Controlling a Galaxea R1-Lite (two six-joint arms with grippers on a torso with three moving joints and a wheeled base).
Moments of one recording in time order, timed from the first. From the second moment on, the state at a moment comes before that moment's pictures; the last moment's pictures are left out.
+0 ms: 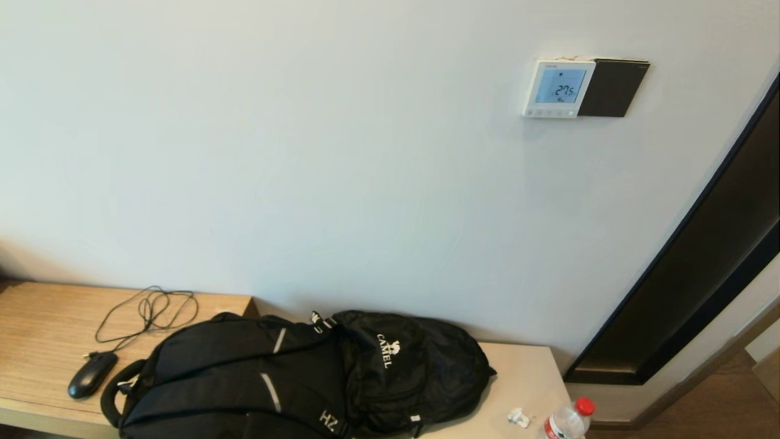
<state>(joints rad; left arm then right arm) 0.00 0.00 0.00 -0.01 0.00 -0.01 0.00 0.00 0.00 0.00 0.00 -0.01</state>
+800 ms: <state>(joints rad) 0.00 0.00 0.00 -0.01 0.00 -0.01 0.00 0.00 0.00 0.00 0.00 0.00</state>
